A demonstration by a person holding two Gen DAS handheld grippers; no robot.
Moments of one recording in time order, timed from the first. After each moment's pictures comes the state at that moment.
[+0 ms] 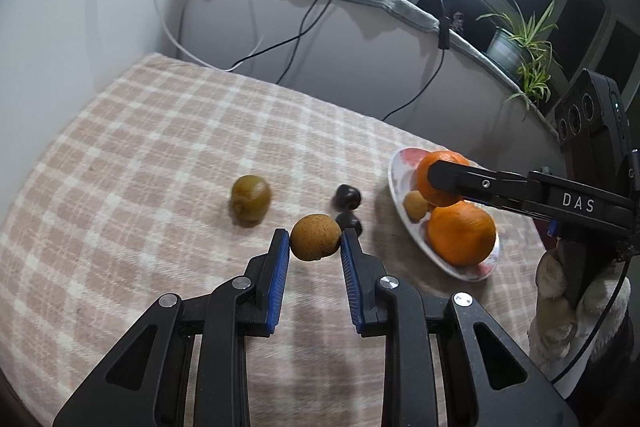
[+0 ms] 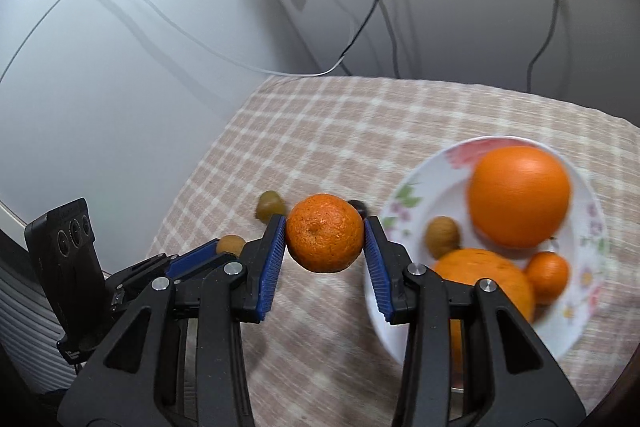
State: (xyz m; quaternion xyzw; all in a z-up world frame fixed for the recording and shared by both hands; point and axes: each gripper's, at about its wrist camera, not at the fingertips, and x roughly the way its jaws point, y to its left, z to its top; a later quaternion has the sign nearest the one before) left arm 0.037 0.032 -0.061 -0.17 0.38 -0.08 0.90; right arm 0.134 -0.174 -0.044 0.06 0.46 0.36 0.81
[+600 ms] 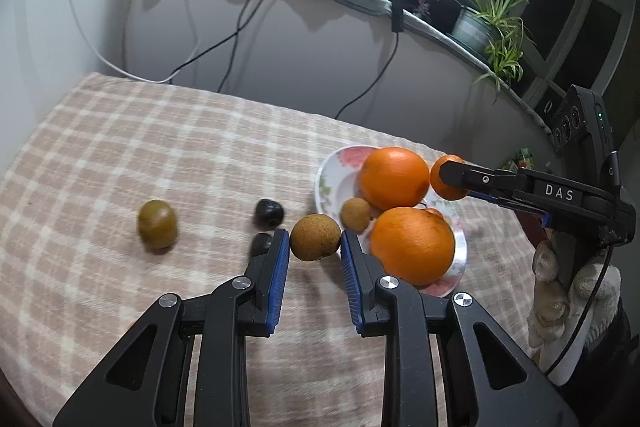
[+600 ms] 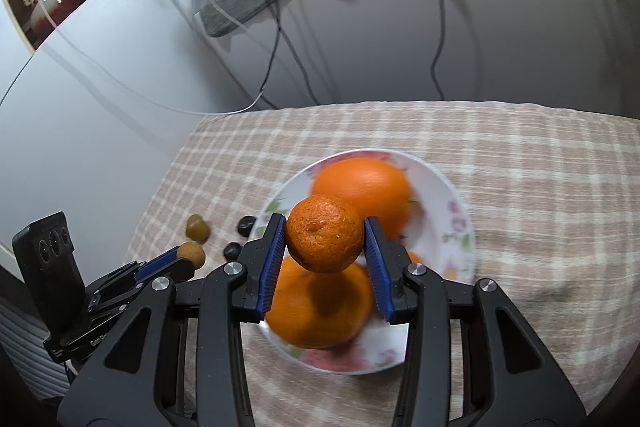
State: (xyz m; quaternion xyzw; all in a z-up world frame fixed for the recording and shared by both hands) left arm 0.065 -0.025 -0.052 -0.15 0.38 -0.13 0.90; right arm 0.156 -0.268 -0.047 0.09 0.45 0.28 0.84
